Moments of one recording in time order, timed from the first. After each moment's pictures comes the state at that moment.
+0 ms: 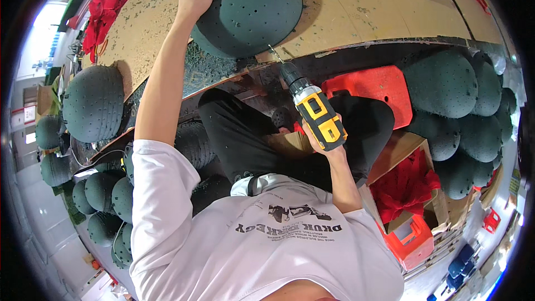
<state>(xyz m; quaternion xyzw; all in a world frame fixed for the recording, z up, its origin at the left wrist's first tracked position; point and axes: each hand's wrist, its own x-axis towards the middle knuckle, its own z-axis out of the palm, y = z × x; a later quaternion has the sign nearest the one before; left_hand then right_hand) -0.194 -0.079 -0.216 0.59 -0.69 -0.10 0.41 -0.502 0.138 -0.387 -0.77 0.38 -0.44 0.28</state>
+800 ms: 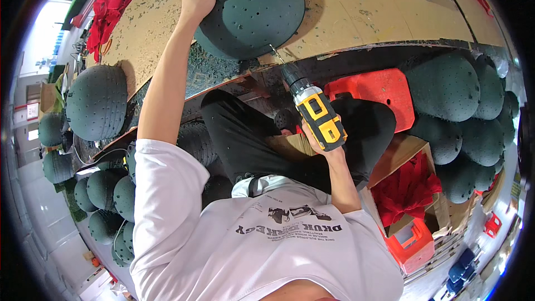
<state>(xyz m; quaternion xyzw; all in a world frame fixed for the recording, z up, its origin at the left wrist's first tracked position) -0.192 -0.083 -0.220 0.58 -0.70 -0.08 0.41 -0.496 0.135 -0.391 -0.73 0.41 -0.43 0.33</state>
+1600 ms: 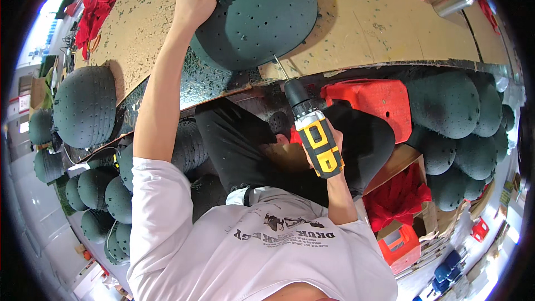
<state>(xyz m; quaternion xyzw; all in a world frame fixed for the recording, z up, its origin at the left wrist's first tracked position) -0.190 -0.086 -0.215 0.59 -0.69 -0.11 0.41 -0.484 0.121 -0.384 -0.46 0.48 -0.40 0.63</state>
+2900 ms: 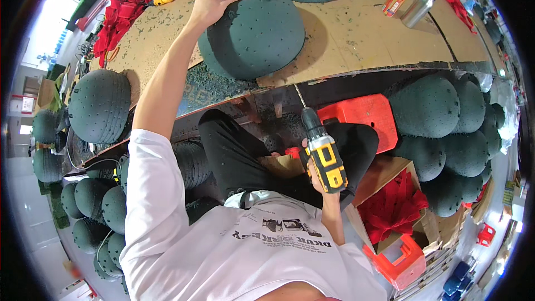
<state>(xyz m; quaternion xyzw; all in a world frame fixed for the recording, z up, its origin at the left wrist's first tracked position) -0.165 -0.110 -0.199 0.61 -0.72 -0.05 0.34 -0.528 0.198 -0.381 -0.68 0.57 -0.33 0.33</state>
